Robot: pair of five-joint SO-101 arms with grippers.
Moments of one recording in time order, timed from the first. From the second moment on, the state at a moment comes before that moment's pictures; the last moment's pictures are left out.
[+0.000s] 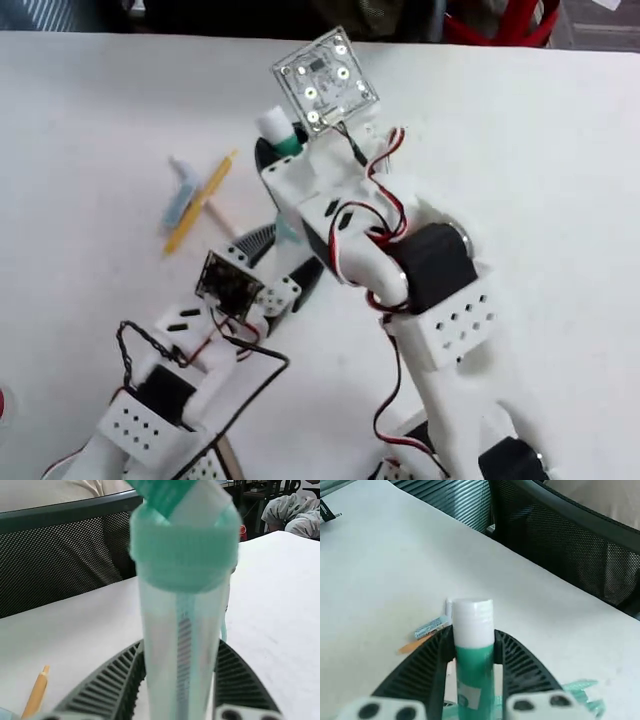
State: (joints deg) left arm 26.1 -81.8 88.5 14.7 -2.2; right arm -34.5 -27.2 -2.5 66.5 7.4
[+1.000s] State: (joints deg) left arm 23.7 -81.8 88.6 14.0 -1.9; right arm -36.7 -43.3 23.5 36.7 6.0
